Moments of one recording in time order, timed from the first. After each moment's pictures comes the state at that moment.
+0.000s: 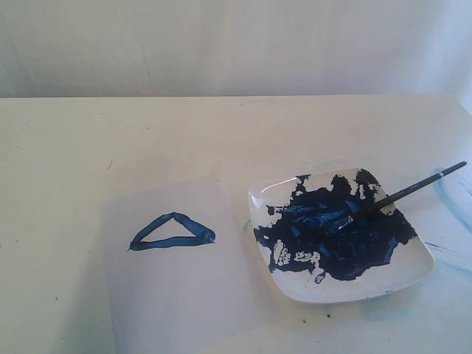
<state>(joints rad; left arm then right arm) -0.01 0.72 -0.45 -0.55 0.16 0.79 0.19 0.01 -0.01 0.10 0.34 -0.01</state>
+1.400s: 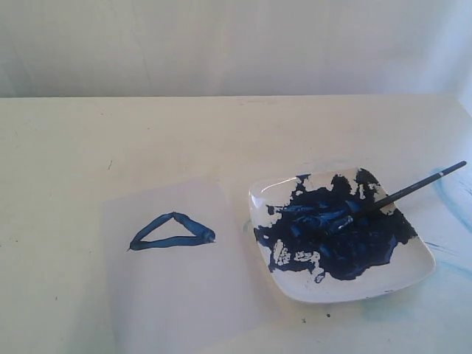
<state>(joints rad) 0.09 0.01 -0.27 -0.64 0.32 0.78 0.19 0.01 -0.01 0.10 0.34 -0.01</state>
